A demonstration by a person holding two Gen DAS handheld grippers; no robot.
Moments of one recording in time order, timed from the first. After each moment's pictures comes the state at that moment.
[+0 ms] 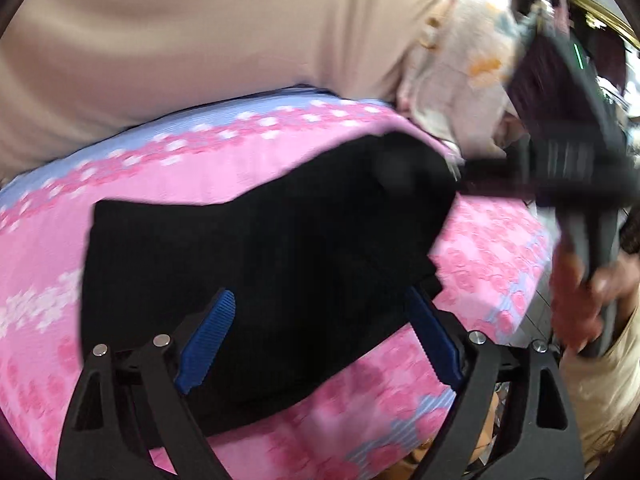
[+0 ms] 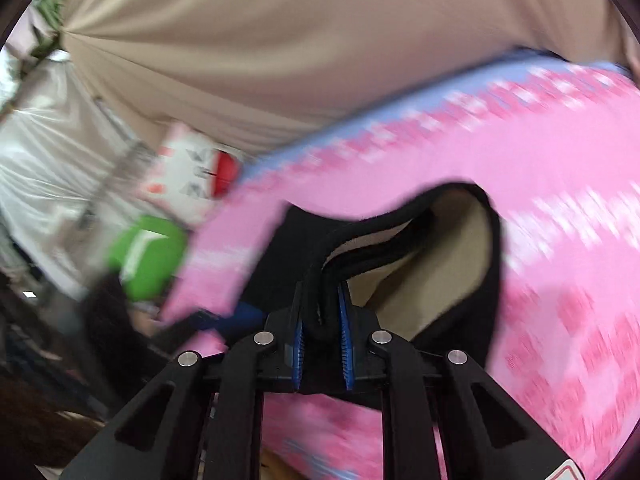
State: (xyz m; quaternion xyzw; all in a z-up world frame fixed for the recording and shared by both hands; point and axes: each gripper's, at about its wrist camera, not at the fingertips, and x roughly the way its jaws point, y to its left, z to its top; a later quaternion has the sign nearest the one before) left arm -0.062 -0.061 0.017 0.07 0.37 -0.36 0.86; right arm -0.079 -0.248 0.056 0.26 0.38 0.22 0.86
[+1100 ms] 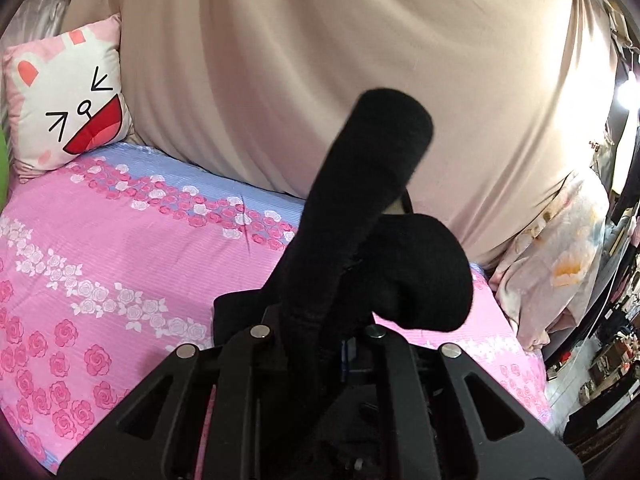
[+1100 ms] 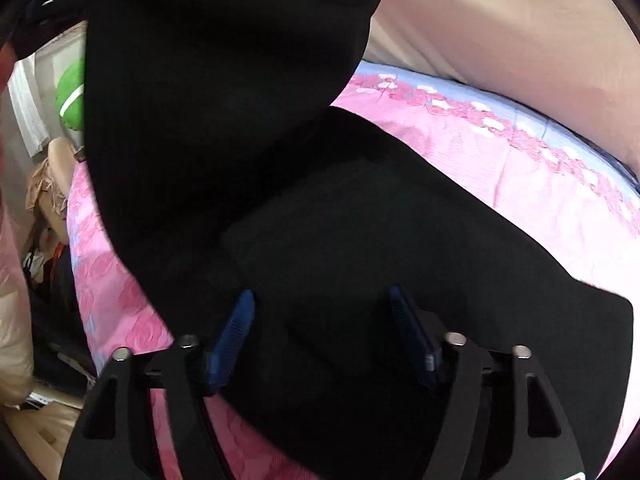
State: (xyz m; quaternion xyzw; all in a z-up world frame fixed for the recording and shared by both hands) left arm -0.015 0.110 0.102 -0.16 0.28 -0.16 0.93; right arm -0.026 -0.066 -0.035 -0.07 0.43 0.23 0.87
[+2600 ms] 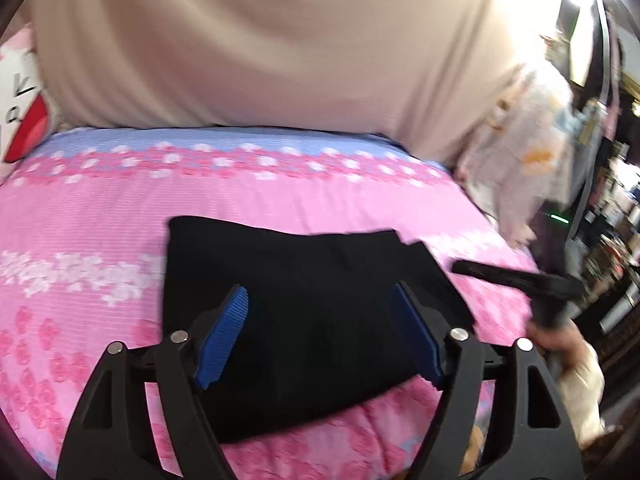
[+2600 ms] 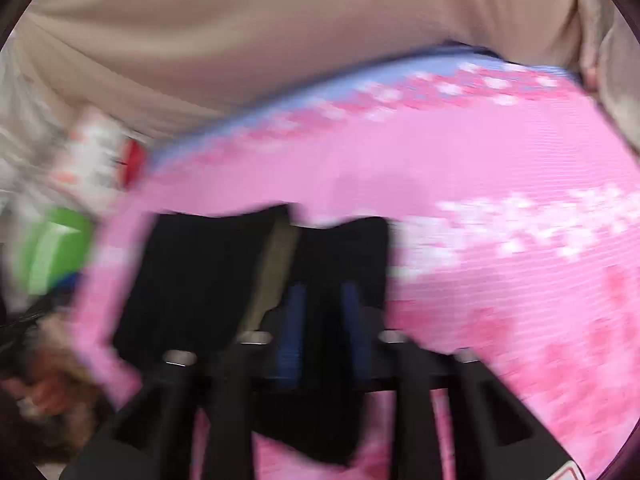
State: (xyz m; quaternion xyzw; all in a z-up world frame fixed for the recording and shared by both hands) left arm -0.044 0.045 0.058 -0.05 0.36 -0.24 0.90; right arm -0.068 -0.281 0.013 0.19 0.43 0.10 0.88
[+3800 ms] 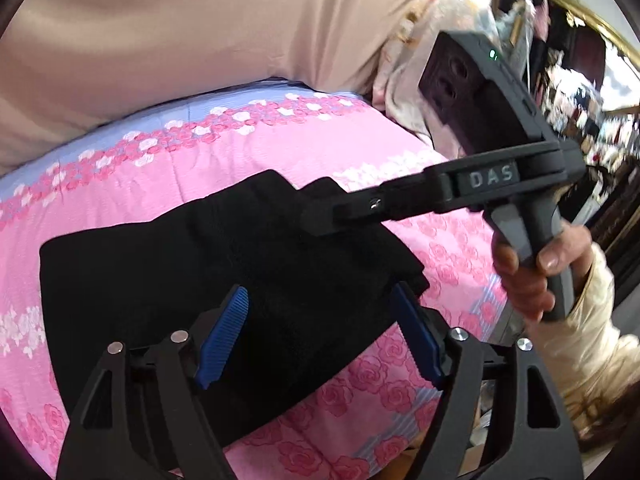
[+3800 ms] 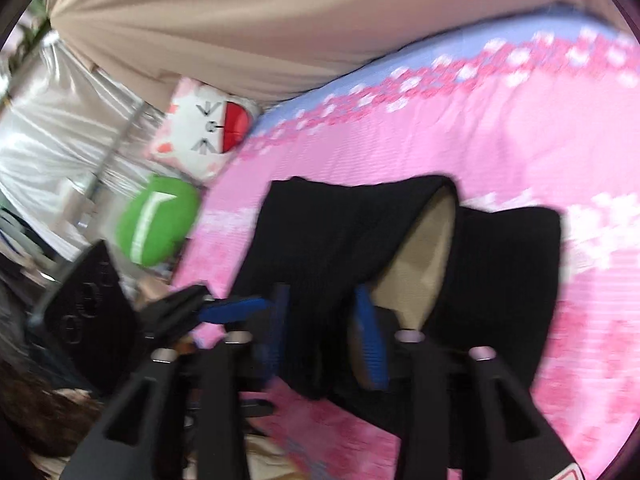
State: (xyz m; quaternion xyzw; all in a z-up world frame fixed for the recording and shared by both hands) left arm -0.064 -0.061 0.022 0.07 0.39 -0.40 0.83; right arm -0.035 -0.231 0.021 0.22 0.47 0.26 0.81
